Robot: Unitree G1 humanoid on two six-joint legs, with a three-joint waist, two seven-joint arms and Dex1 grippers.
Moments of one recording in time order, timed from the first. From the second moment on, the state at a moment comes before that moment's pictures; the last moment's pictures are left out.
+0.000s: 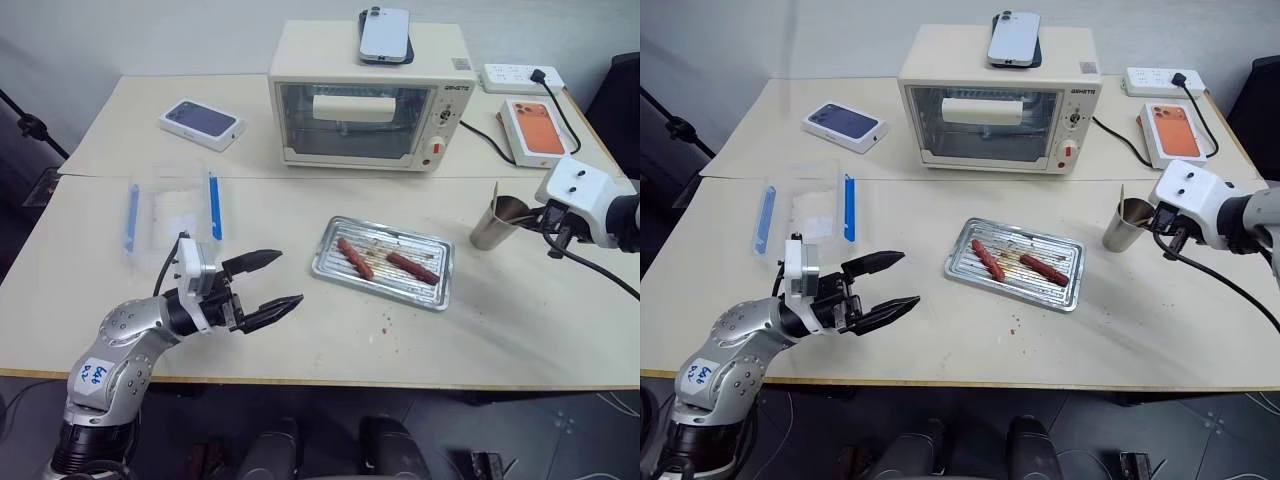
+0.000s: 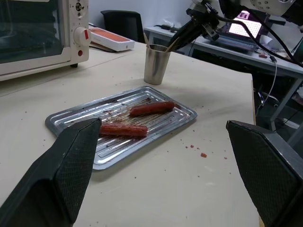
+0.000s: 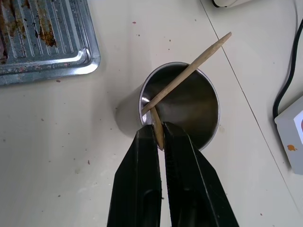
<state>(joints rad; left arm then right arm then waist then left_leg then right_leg) -0.13 0.55 0.12 -0.37 -0.66 0.38 -0.86 -0.62 -1.18 0.06 0.12 0.08 0.43 1.09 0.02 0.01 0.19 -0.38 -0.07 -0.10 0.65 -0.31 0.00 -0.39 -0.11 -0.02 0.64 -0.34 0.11</state>
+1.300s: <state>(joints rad) -0.30 0.47 0.07 -0.31 -0.82 0.52 -0.96 -0.50 -0.70 -0.21 -0.29 1.01 0.96 1.07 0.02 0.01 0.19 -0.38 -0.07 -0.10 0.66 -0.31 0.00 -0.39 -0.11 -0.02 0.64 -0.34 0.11</state>
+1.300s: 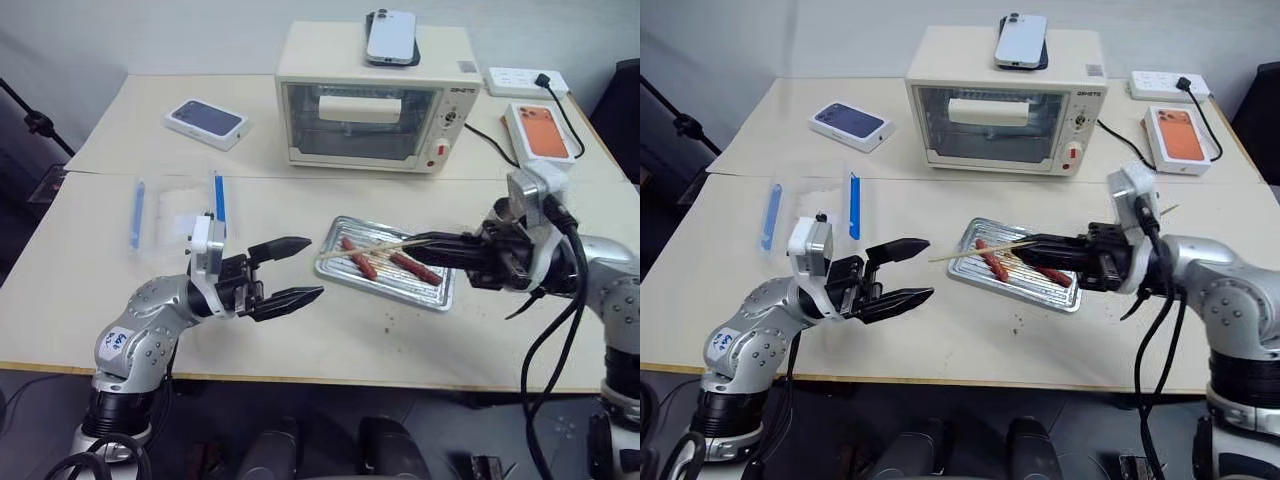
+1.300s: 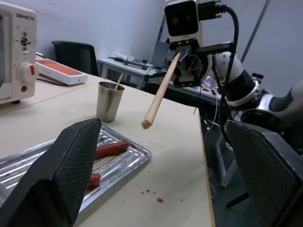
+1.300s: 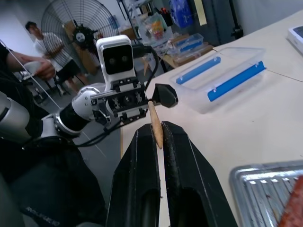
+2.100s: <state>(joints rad) -0.31 0.47 0.06 -0.38 -0.87 0.59 -0.90 -0.53 -0.62 -0.12 -0.27 1.02 0.94 1.06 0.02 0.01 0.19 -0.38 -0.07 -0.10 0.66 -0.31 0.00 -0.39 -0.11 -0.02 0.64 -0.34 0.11</state>
